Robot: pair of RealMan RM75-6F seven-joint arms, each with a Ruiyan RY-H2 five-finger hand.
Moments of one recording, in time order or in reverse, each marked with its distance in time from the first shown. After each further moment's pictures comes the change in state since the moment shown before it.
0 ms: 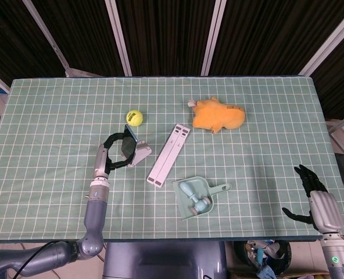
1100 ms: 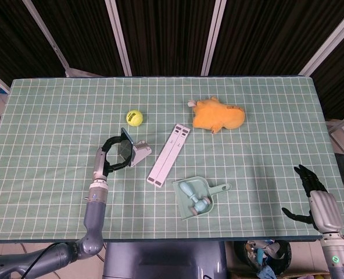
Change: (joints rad) left arm 0.045 -0.049 0.004 0.130 0.076 -0.074 -0.131; right arm 0.002 0.006 -0.001 -0.005 0.001 -0.009 0.015
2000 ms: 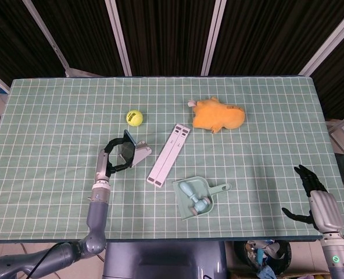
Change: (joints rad) left arm -0.003 -0.042 -0.001 0.070 0.017 -0.026 0.007; right arm 0.001 0.004 0.001 -0.005 0.007 -0.007 0.007
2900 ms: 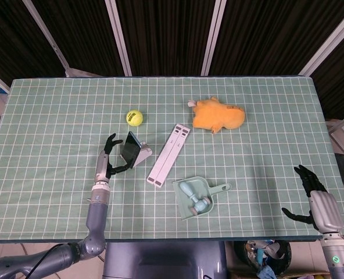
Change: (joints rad) left arm 0.011 0.006 0.009 -0.014 0.010 0.003 0.056; right arm -0.001 0.002 -0.001 -0.003 -0.002 0.001 0.003
